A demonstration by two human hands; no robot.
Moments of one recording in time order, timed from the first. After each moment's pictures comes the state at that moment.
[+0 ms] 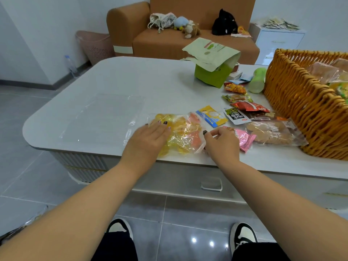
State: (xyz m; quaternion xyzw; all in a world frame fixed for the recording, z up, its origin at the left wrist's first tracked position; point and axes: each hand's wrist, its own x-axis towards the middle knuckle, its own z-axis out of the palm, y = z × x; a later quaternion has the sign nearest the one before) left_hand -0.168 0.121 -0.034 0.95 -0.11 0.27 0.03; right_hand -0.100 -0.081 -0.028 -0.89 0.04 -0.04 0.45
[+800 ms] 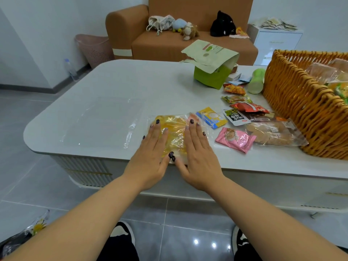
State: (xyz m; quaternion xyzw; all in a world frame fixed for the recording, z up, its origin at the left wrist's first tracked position) left_hand -0.179 0.115 -0.060 0.98 -0.05 0.08 0.16; right_hand -0.131 -0.057 -0.063 -0.93 -0.32 -0.13 0.14
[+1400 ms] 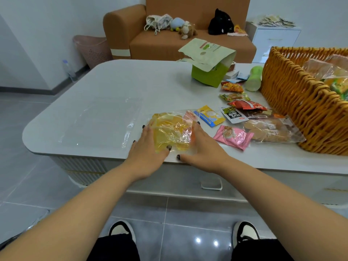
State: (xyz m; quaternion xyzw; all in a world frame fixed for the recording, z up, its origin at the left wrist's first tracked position) left_hand -0.169 0.106 -0.028 0.94 0.10 0.03 0.33; right_hand -0.114 -0.076 -0.018 -0.92 -0.26 0.08 0.29
